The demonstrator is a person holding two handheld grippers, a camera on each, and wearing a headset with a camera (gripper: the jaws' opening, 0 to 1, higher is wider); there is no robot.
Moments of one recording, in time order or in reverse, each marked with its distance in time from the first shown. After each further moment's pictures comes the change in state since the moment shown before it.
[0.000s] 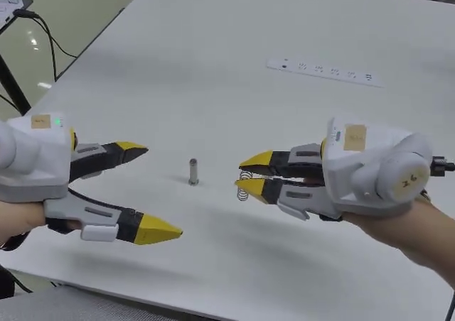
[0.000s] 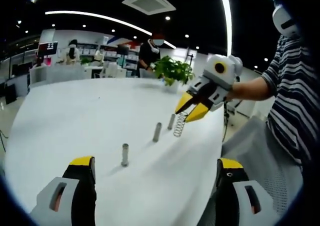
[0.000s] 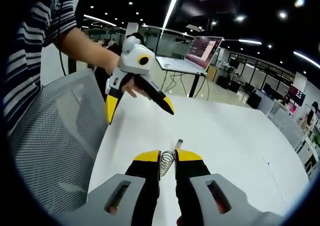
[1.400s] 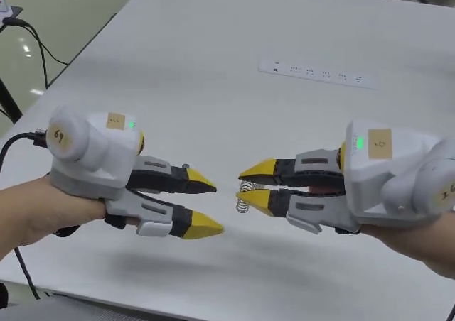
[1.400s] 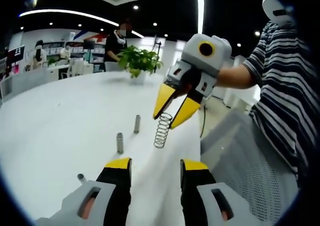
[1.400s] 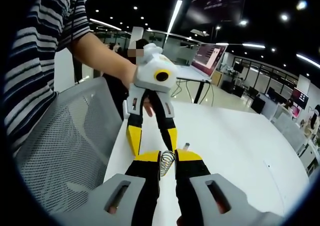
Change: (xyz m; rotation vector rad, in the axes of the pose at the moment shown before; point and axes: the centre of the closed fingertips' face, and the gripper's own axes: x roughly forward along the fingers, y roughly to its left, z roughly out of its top) left arm 0.049 -0.057 0.014 0.114 0.100 -0.255; right arm -0.030 0.018 0.012 -0.008 -0.038 0.043
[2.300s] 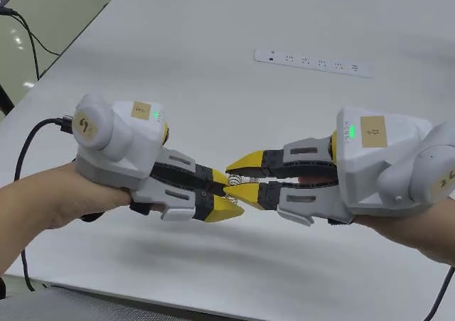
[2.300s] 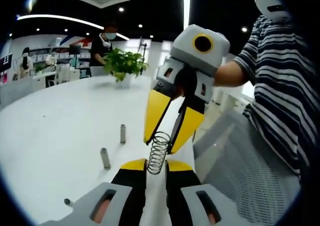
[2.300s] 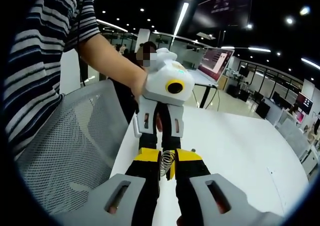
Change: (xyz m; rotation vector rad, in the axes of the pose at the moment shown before) left arm 0.034 -0.020 0.019 0.070 -0.012 -0.113; right arm 0.001 0.011 0.012 -0.031 -0.027 0.046
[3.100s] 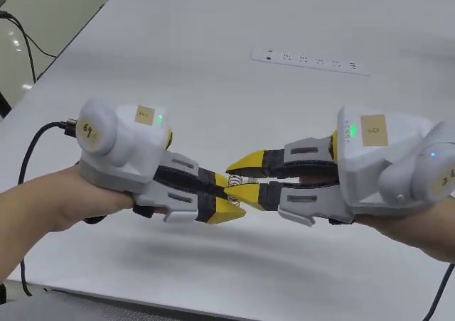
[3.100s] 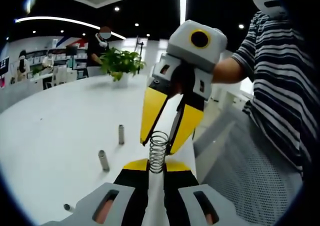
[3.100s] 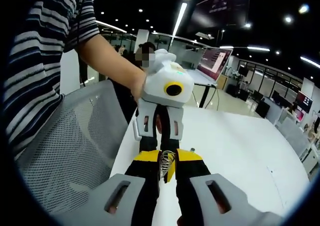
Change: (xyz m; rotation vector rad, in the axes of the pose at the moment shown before) left arm 0.006 0.000 -0.001 0.033 0.014 -0.016; right arm 0.003 0.001 0.000 -0.001 -0.002 0.000
